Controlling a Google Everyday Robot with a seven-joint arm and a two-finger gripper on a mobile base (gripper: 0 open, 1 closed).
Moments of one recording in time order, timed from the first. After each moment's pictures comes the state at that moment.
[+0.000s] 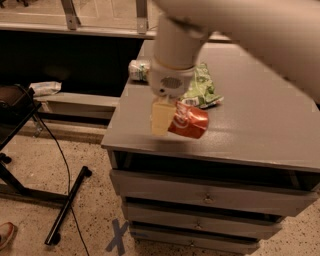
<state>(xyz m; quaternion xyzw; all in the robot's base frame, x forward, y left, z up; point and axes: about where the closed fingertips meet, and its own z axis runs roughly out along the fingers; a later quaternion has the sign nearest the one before) 0.492 -0.007 0.894 -0.69 0.72 0.05 0.07</state>
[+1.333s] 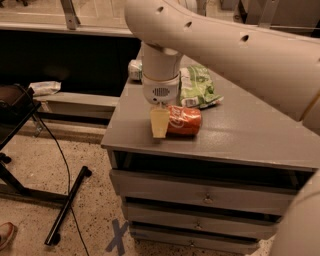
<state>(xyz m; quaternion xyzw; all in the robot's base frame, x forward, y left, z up) 0.539 -0.004 0.833 -0.71 0.70 0.02 0.01</state>
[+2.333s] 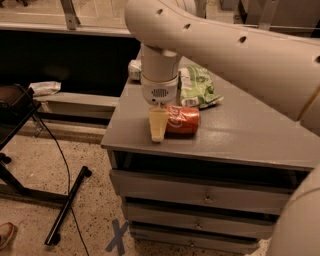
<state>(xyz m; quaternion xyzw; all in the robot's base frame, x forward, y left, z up) 0.544 -0.002 0.829 -0.71 0.70 0.02 0.01</state>
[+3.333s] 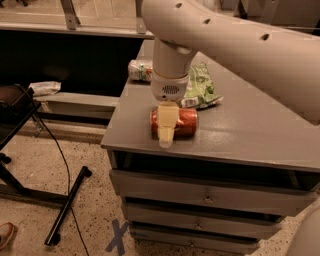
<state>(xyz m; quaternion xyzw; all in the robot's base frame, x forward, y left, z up) 0.548 -0.012 0.836 -0.71 0.70 0.04 0.04</state>
